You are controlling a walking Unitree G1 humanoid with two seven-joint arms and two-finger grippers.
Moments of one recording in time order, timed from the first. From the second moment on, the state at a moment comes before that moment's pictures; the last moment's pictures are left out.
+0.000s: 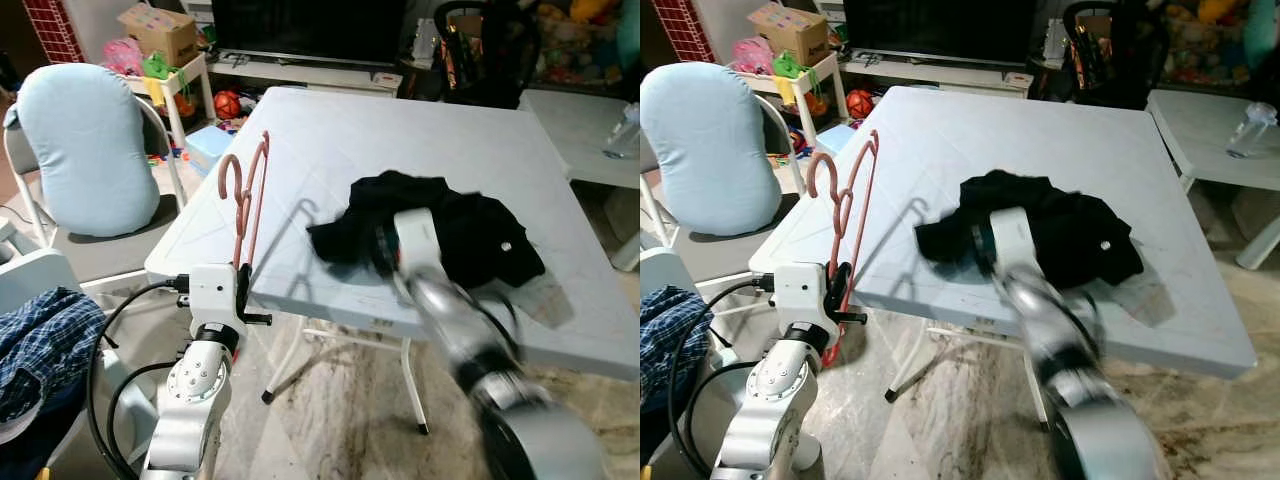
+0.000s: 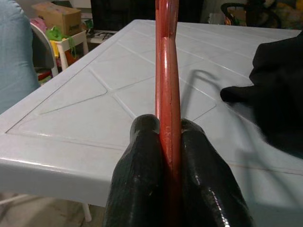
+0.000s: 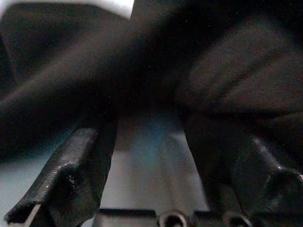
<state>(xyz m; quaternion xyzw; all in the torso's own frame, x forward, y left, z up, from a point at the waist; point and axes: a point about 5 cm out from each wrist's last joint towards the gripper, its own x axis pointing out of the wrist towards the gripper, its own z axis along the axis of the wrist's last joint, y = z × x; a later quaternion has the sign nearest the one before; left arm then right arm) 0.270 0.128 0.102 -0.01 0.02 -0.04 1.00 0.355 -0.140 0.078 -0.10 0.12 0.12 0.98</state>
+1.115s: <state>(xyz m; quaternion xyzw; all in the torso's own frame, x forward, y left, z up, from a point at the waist) 0.266 0.126 0.101 0.00 0.02 -0.08 1.00 0.290 -0.181 0.141 0.04 -0.05 0.21 0.98</state>
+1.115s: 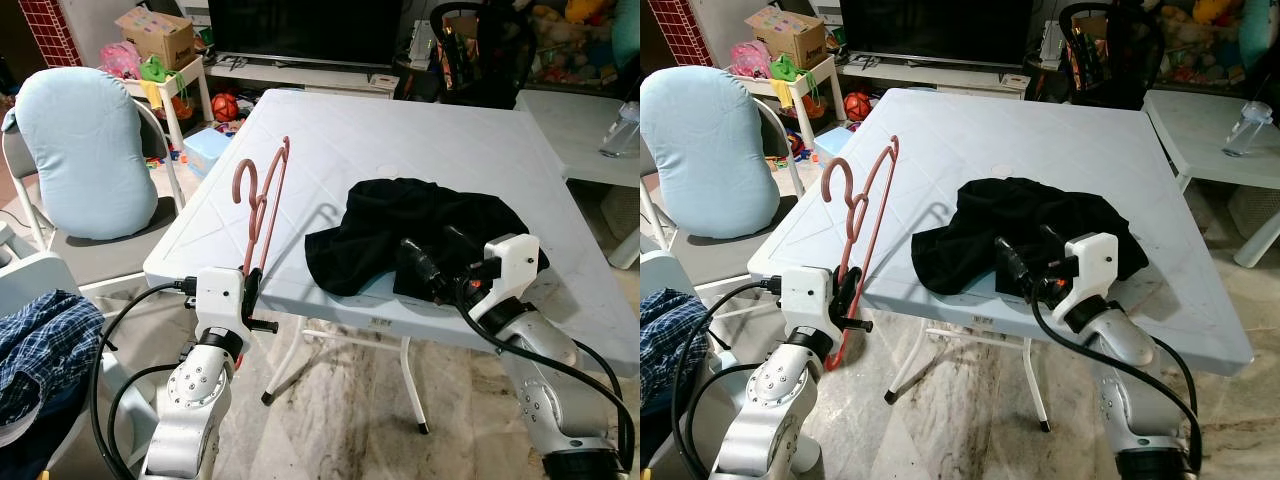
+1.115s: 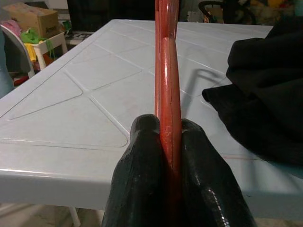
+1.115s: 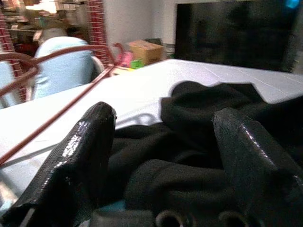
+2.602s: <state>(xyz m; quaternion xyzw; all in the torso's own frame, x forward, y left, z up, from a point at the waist) 0.269 0.120 0.100 0.00 0.03 -0.10 0.99 0.308 -0.201 0.135 0.01 -0.02 0.06 1.00</state>
